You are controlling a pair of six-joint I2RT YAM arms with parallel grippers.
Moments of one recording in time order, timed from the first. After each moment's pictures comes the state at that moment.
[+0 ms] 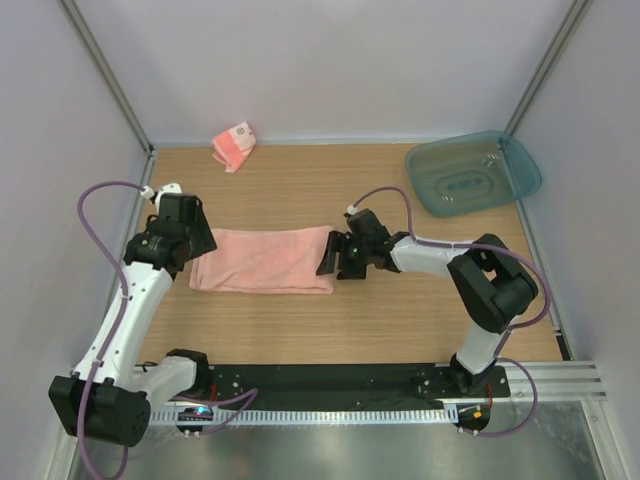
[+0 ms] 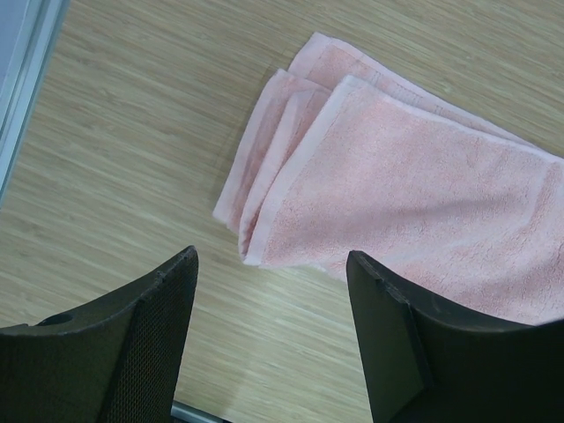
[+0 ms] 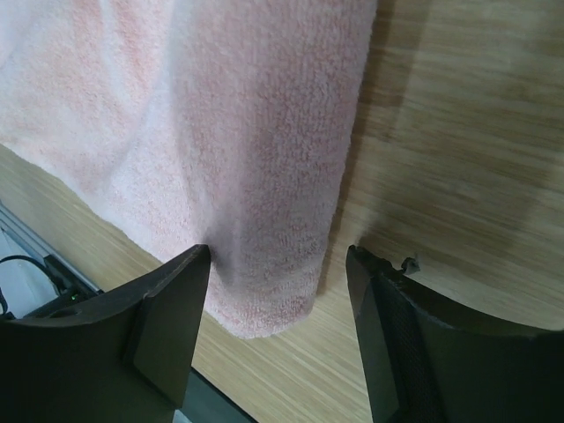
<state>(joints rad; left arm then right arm) -0.16 1.05 1.04 -0.86 -0.38 -0.44 0.65 1.74 0.94 -0.09 -0.27 0.77</state>
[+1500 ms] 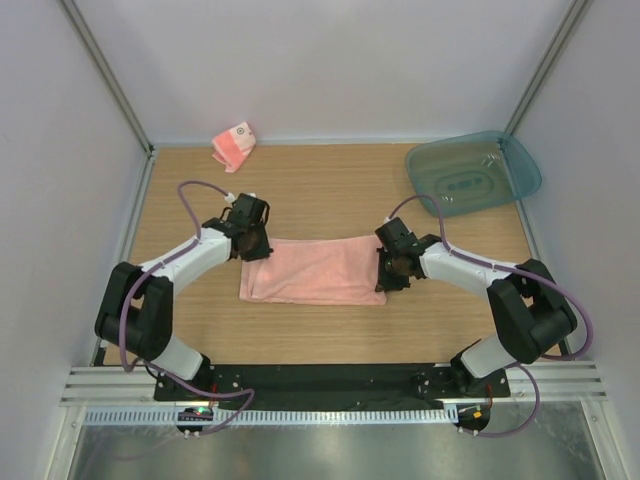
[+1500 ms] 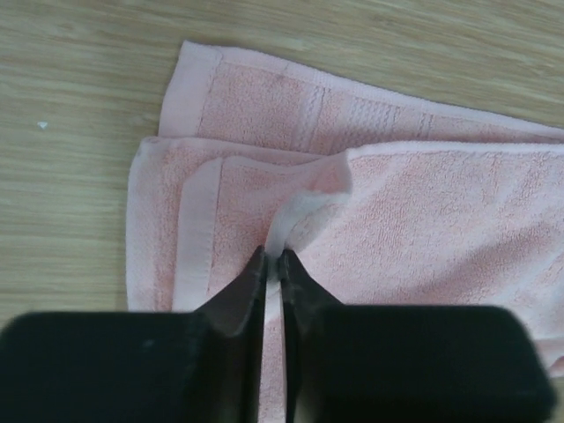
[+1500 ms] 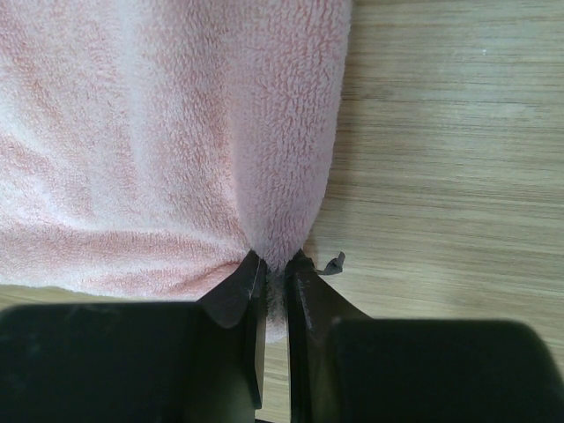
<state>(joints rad) -0.41 1.53 0.97 -0.46 -0.11 -0.60 0.55 1.51 0.82 -0.50 0.00 0.62</state>
